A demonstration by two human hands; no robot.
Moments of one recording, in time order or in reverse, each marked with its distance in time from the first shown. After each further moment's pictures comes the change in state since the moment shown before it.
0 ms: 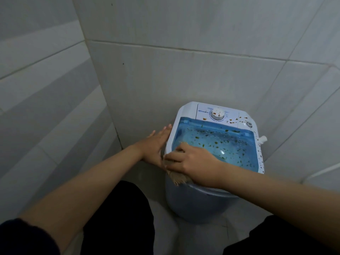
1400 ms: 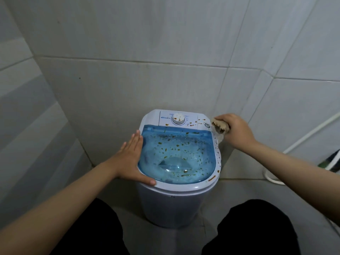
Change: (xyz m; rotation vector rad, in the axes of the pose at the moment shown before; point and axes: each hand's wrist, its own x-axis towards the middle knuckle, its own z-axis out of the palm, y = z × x) left_hand -0.017 0.062 -0.009 0.061 -0.031 -0.107; right_hand -0.159 0.125 -0.012 0.352 0.325 1.055
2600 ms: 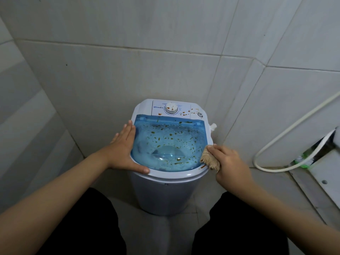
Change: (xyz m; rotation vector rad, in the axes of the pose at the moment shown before) left_hand -0.005 0.004 0.000 -0.079 0.015 0.014; right_hand -0.131 -0.053 0.015 -0.178 -0.164 0.155
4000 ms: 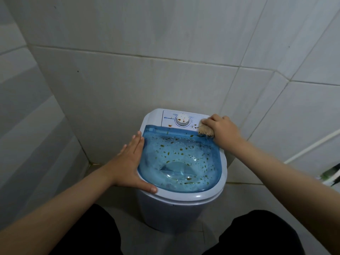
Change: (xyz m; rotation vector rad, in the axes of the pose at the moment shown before) left_hand 0.005 -0.007 0.006 0.006 0.061 0.030; right_hand 0.175 0.010 0.005 -0.258 0.010 -0.245
